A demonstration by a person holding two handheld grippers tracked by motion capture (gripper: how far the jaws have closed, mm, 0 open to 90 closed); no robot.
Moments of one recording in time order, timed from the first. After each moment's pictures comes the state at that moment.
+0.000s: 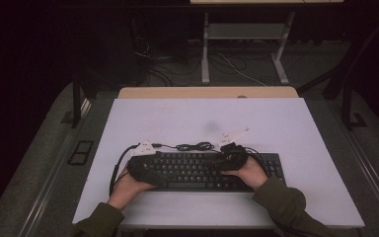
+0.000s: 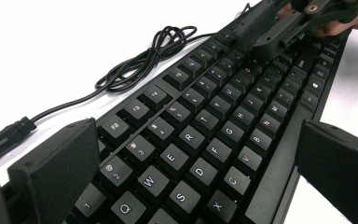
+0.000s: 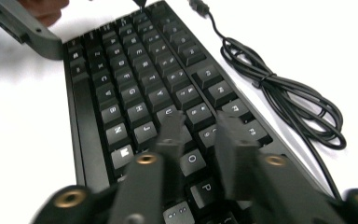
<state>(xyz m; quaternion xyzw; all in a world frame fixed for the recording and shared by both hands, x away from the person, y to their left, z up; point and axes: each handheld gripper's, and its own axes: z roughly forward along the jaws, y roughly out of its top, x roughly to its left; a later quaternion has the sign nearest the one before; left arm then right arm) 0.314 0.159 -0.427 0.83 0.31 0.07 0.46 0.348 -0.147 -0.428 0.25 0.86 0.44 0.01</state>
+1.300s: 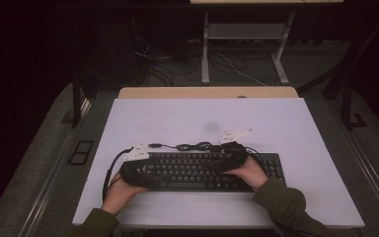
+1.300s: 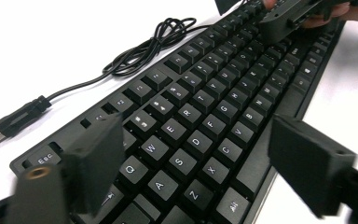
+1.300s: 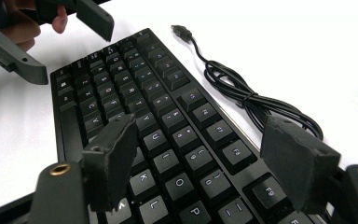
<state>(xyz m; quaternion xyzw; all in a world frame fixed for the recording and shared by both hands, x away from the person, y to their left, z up) 0.299 0.174 -0.424 0.83 0.31 0.08 0.46 0.349 -0.147 -0.430 0.27 0.84 0.47 0.03</state>
